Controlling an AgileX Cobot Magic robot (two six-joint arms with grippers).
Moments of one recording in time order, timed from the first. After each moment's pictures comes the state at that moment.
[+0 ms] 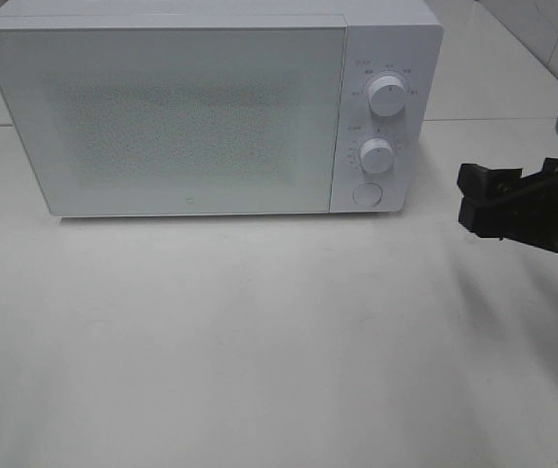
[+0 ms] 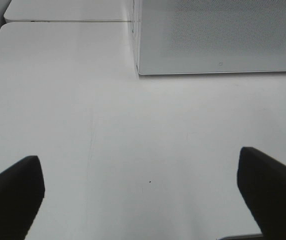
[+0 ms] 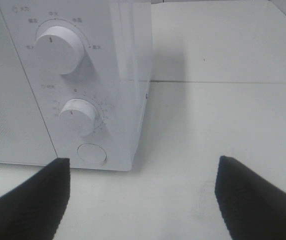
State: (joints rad) left arm 0.01 0.00 -0.50 -0.14 1.04 0.07; right arm 0.36 1.37 -0.24 0.34 -0.88 -0.08
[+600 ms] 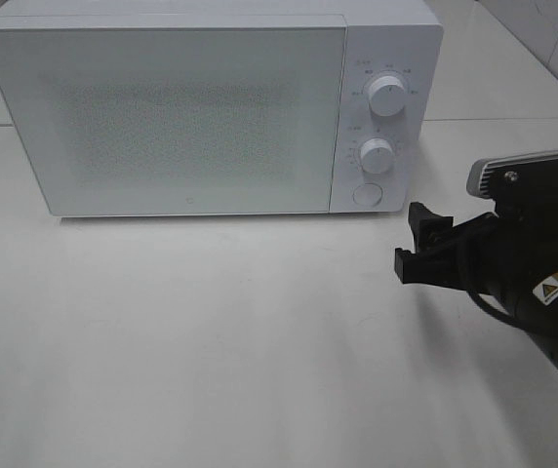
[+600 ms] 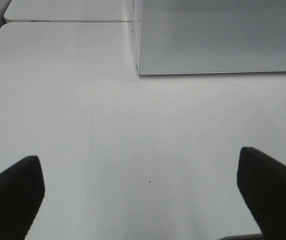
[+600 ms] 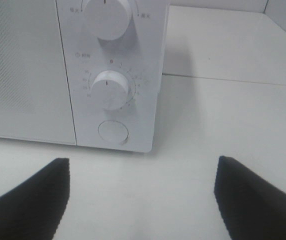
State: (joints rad) left arm 0.01 0.00 -0.50 -0.14 1.04 0.07; right arm 0.77 1.61 -0.24 0.79 -1.20 -0.22
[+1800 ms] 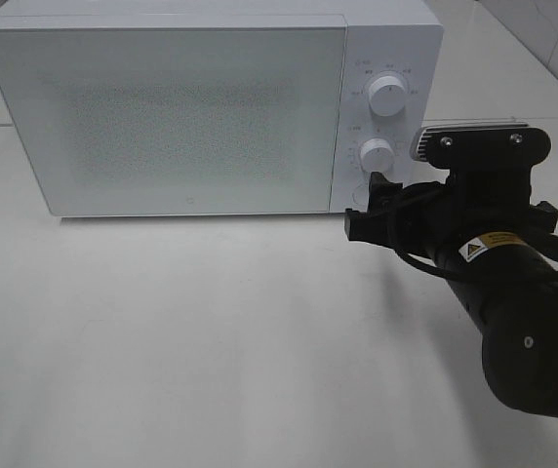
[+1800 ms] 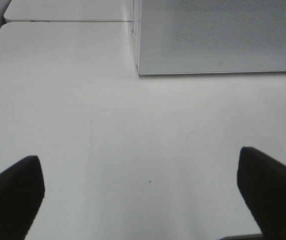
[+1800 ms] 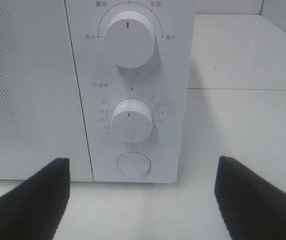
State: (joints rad) left arm 0.01 0.00 -0.50 -0.14 1.04 0.07; right arm 0.80 1.74 -0.42 0.88 -1.21 -0.23
